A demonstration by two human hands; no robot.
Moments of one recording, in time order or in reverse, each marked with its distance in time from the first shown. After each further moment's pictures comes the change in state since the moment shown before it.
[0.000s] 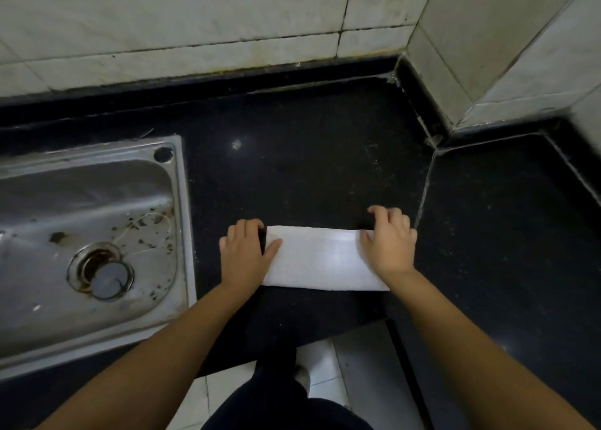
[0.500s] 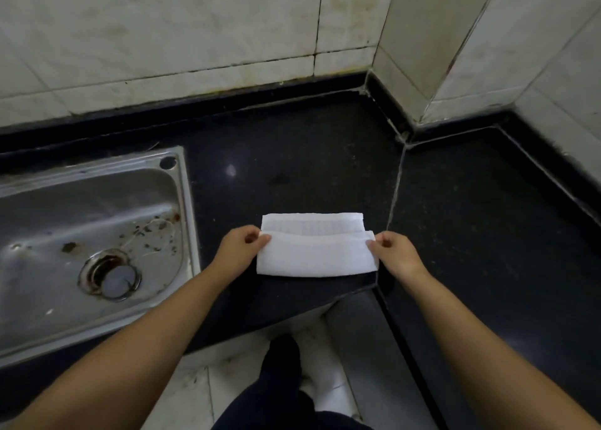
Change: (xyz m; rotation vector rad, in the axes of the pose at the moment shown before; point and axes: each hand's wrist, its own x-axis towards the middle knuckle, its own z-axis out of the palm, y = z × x) left_hand -0.029 -0.003 -0.038 -0.547 -0.291 -0.051; right_hand -0.066 0.051 -0.013 0.674 -0.217 0.252
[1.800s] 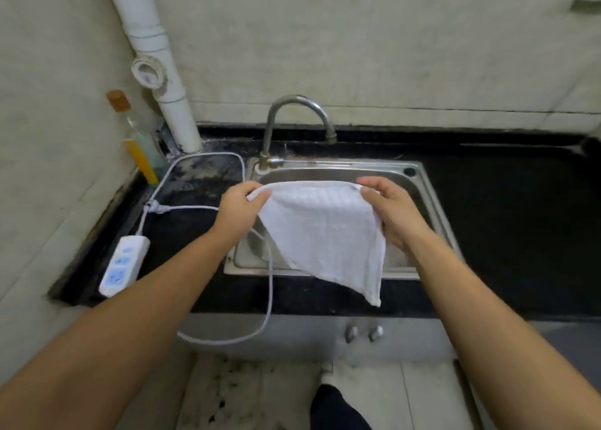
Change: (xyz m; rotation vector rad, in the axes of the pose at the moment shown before) left_hand -0.222 -0.192 -0.453 -0.033 0.538 0.112; right_hand -0.270 -0.313 0.382 0.406 -0.386 -0.446
